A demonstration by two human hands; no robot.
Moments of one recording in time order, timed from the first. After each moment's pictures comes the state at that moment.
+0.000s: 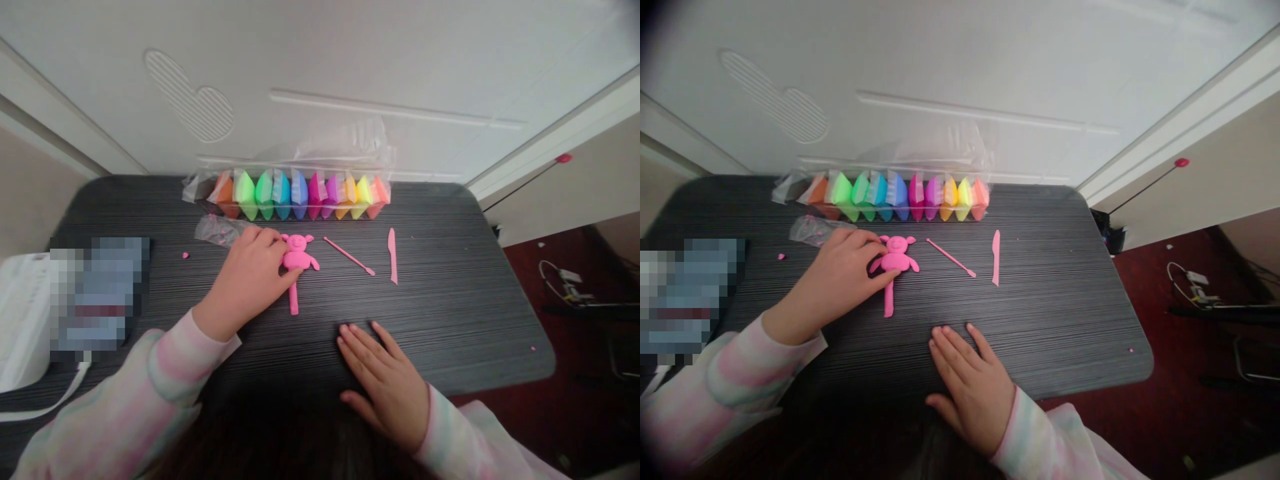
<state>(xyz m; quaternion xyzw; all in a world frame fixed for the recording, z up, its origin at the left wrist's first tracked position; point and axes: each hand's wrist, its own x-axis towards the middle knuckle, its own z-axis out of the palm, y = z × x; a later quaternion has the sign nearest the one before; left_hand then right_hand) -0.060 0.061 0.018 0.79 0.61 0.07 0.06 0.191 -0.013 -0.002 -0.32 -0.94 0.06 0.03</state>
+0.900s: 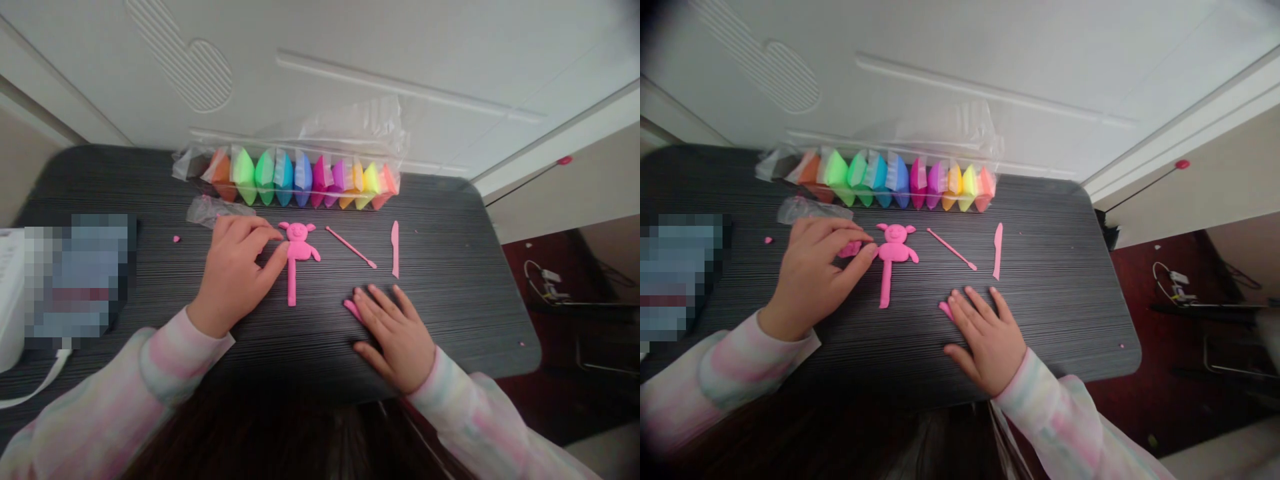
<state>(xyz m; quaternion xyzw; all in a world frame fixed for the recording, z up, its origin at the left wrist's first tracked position) -0.067 0.044 0.012 0.71 0.66 0.25 0.04 0.196 0.010 0.001 -0.34 -0.94 0.07 0.00</state>
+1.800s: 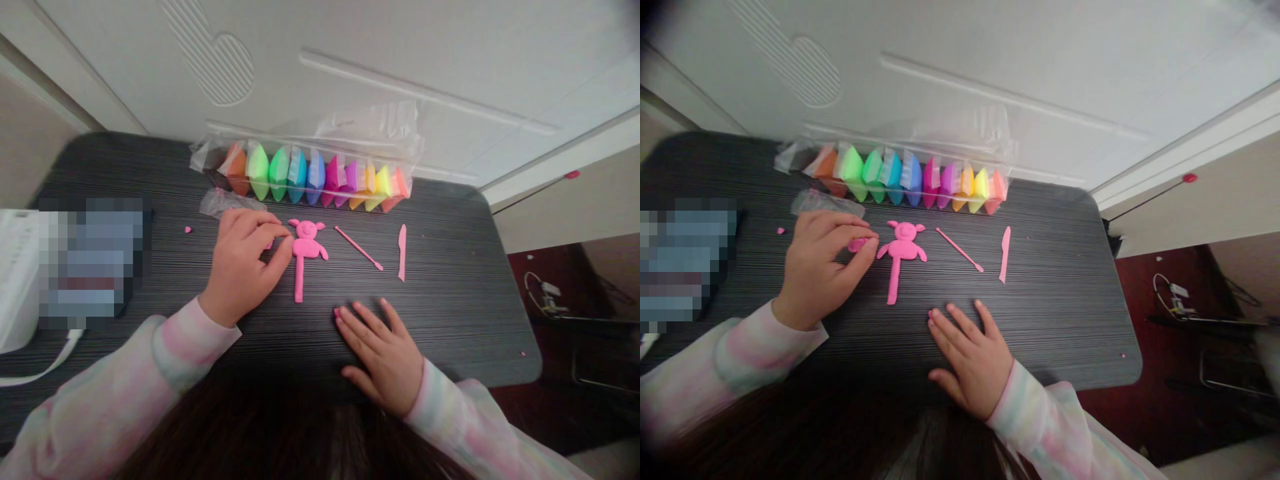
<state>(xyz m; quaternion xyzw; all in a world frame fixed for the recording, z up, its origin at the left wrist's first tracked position) -0.068 0.044 0.009 0.70 0.63 0.34 -0.03 0.190 0.012 0.000 -0.29 -0.96 0.07 -0.02</state>
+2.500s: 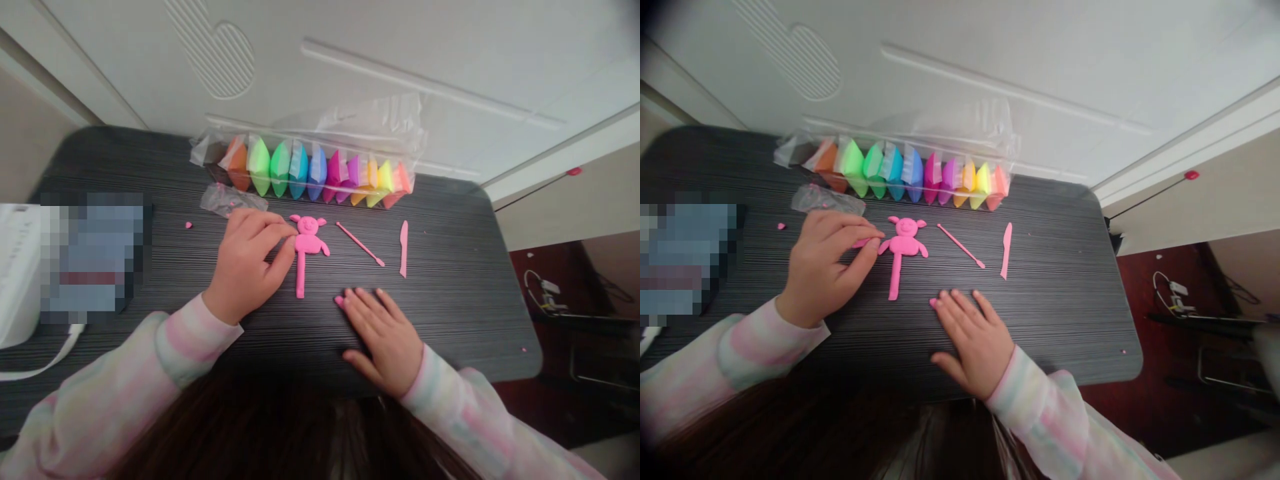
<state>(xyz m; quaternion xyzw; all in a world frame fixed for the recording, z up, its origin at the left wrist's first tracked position) -0.065 0.040 0.008 0.72 0.59 0.36 -0.02 0.183 0.011 -0.002 -0.29 -0.95 0.08 0.00</state>
